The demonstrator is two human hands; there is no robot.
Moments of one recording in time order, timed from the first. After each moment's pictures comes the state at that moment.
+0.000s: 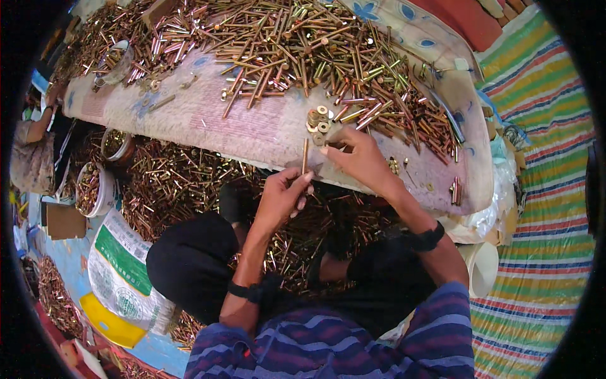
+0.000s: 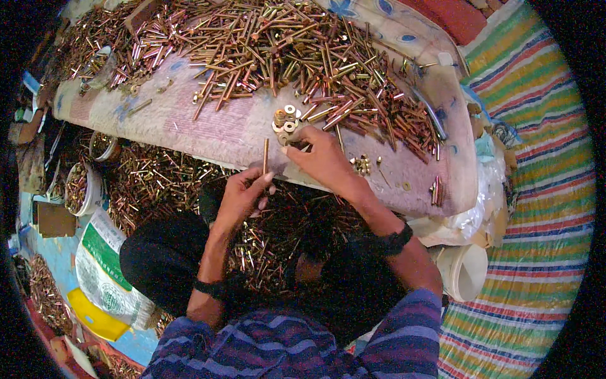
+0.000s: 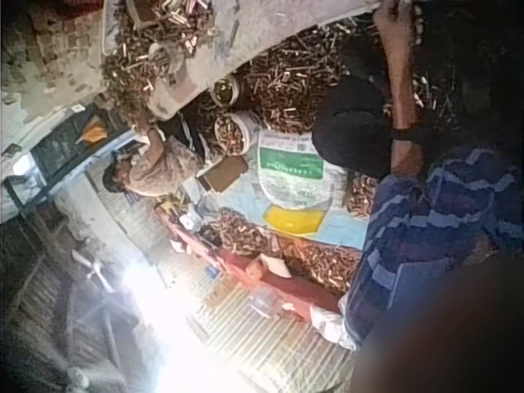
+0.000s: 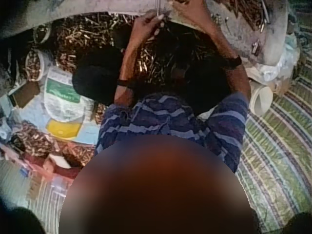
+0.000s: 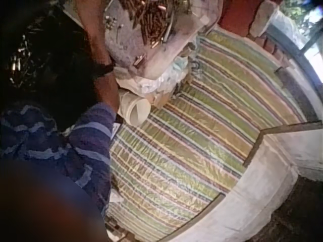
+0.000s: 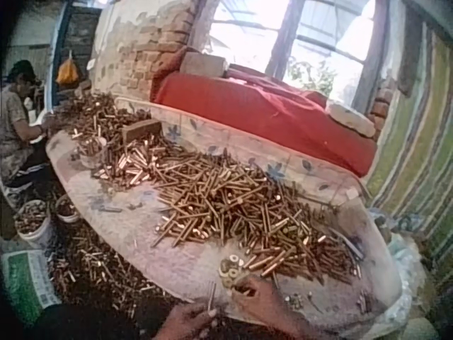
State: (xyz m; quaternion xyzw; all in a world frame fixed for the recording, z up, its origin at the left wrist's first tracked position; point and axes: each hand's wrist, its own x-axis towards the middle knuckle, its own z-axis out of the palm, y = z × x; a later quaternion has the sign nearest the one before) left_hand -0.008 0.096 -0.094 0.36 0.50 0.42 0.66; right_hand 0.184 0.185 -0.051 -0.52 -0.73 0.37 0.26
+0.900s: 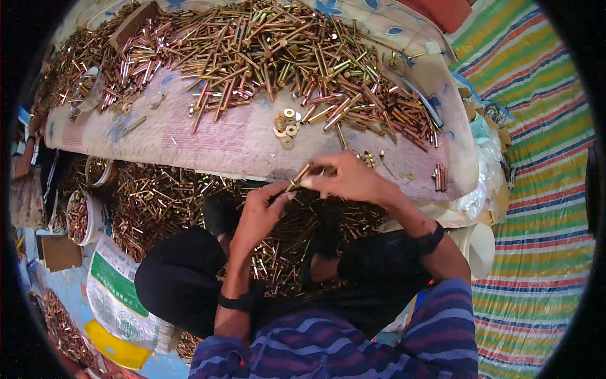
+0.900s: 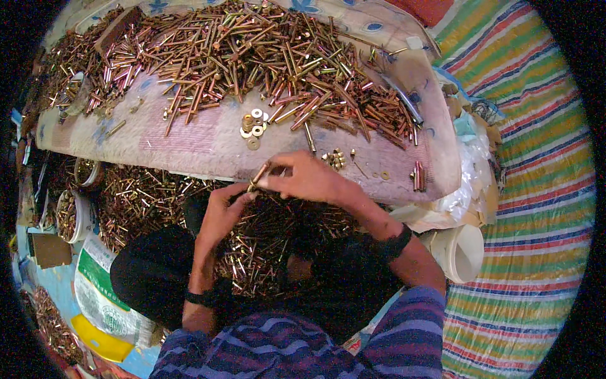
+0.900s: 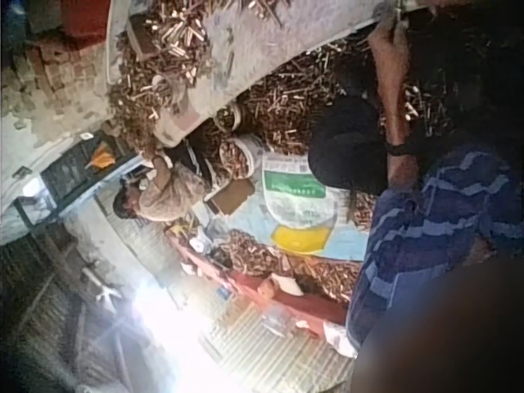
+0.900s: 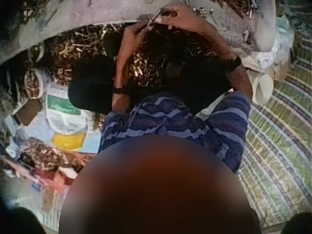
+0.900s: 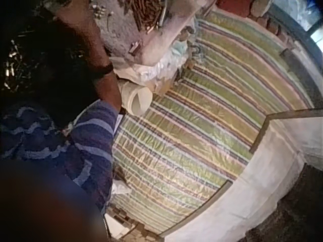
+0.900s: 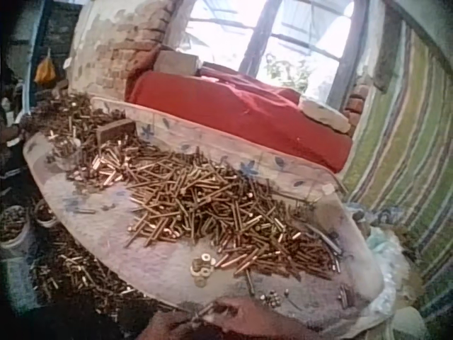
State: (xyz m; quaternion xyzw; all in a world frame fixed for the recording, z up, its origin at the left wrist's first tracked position) left_hand -0.002 0.091 -0.112 0.59 0.49 0.41 0.49; right_hand 0.221 0.158 -0.025 -0.46 -0.69 0.54 0.14
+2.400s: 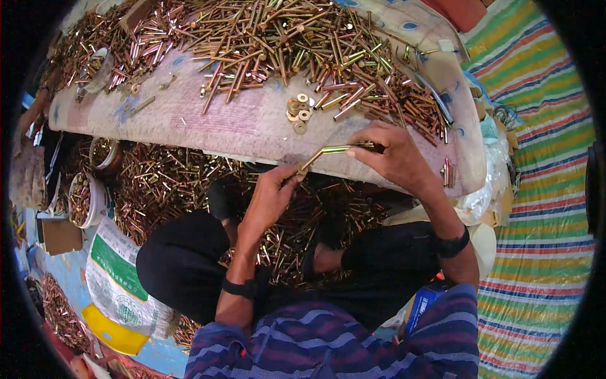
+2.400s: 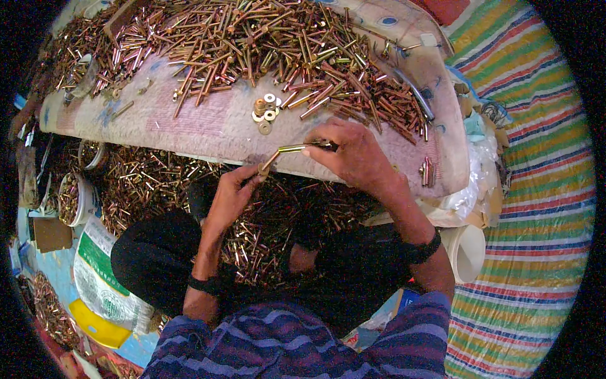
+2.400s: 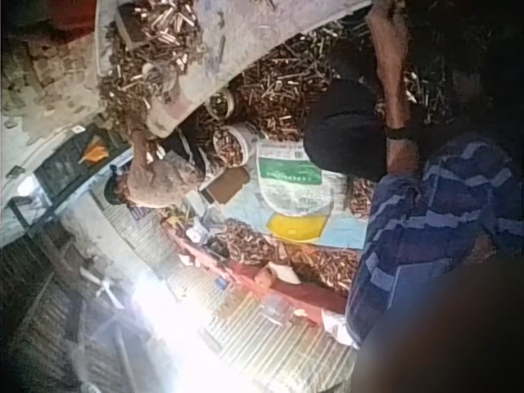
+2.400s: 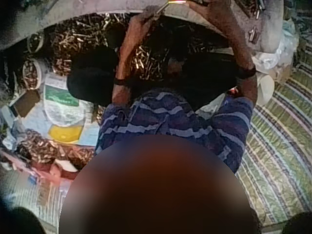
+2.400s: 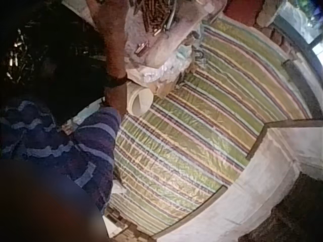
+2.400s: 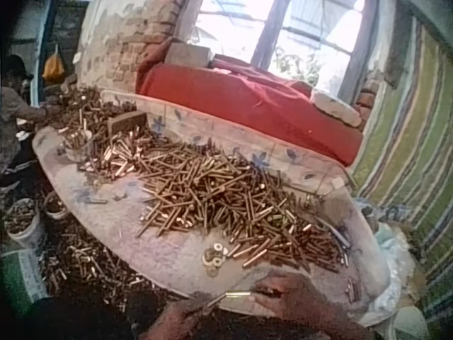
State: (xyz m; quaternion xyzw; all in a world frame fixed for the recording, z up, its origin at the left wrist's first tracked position) left_hand 0.001 0.094 -0.121 0.62 0.48 0.44 0.44; right_hand 0.244 0.153 0.025 -0.45 -0.85 0.19 0.18
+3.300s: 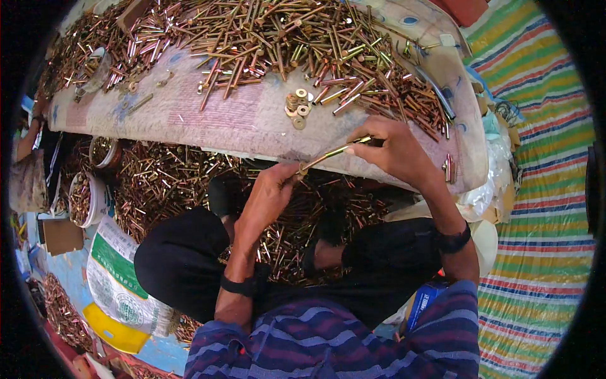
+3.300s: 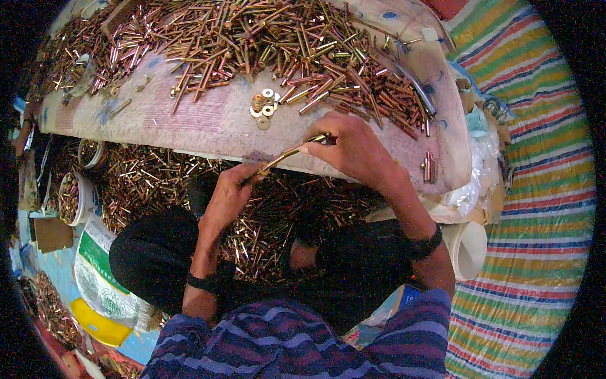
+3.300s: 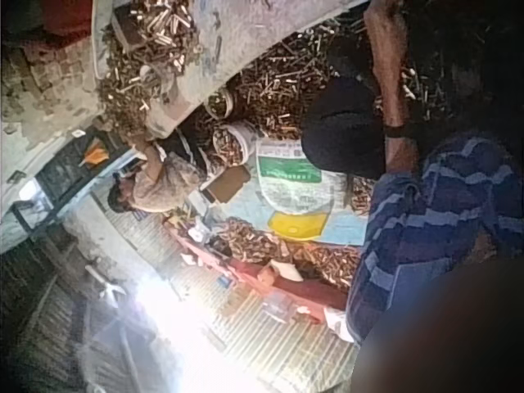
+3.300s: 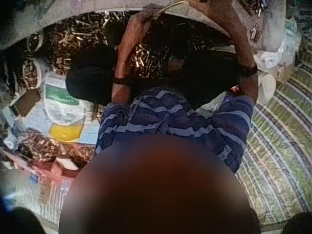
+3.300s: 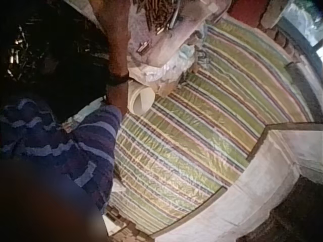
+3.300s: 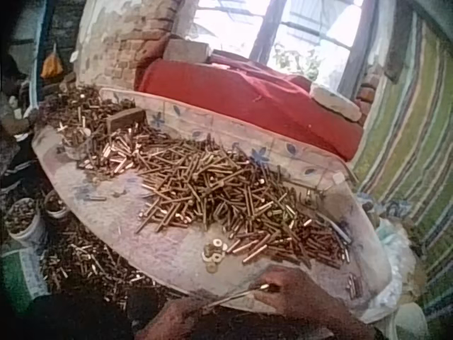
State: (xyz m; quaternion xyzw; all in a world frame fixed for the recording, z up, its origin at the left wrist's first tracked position) left_hand -0.001 0.093 -0.118 0.68 0.47 0.41 0.39; right_hand 0.247 0.156 0.025 -0.46 -0.84 0.23 0.16
